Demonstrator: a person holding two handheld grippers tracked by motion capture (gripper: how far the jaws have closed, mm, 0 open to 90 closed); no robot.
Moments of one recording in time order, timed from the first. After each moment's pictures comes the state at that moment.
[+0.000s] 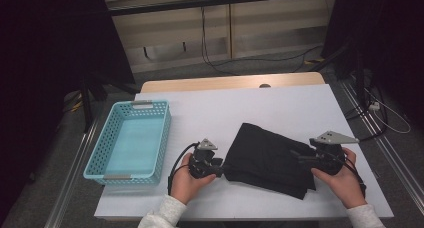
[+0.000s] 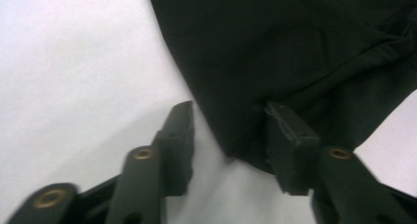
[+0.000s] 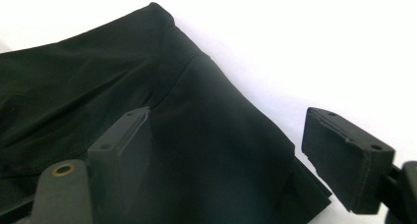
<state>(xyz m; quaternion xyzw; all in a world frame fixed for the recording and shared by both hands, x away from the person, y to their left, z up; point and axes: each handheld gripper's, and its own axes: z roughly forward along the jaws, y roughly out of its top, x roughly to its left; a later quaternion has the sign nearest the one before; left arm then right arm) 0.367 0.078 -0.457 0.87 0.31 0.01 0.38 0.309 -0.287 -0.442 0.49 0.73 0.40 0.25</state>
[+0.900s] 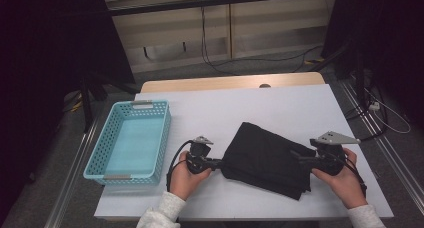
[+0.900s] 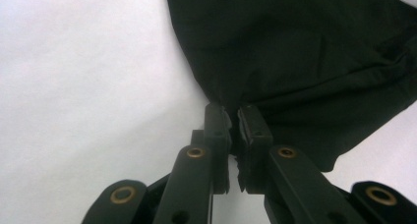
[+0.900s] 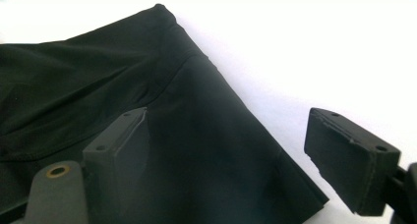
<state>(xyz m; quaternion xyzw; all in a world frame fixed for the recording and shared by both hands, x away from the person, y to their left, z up) 0.382 0.088 -0.453 0.85 0.36 -0.03 0.37 0.309 -0.288 -0.443 0.49 0.73 0.41 0.25</state>
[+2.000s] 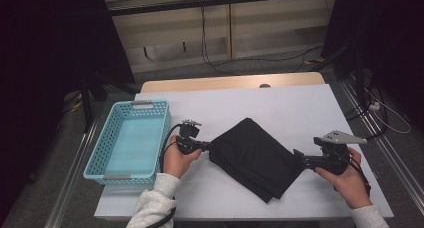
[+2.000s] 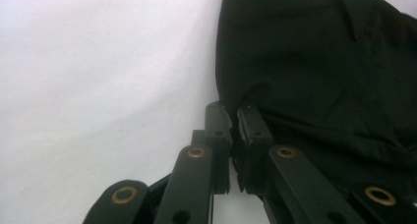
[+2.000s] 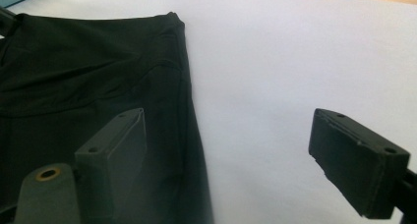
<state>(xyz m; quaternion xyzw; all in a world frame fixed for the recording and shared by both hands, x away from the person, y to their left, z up) 0.432 0.110 -0.438 0.84 0.41 0.00 0.37 0.306 -0.295 -0.439 0.50 0.72 0.42 0.25</state>
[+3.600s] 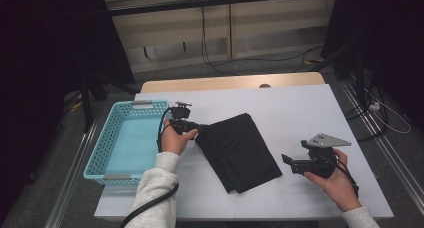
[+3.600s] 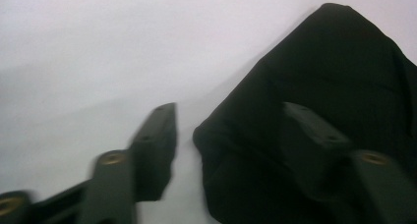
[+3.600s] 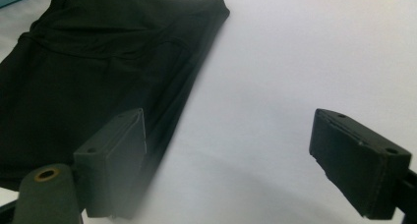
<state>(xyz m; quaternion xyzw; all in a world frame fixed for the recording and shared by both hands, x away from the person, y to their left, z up) 0.482 0.125 -0.427 0.80 0.47 0.07 0.35 0.308 -0.265 -0.445 0.47 0.74 0.42 0.23</state>
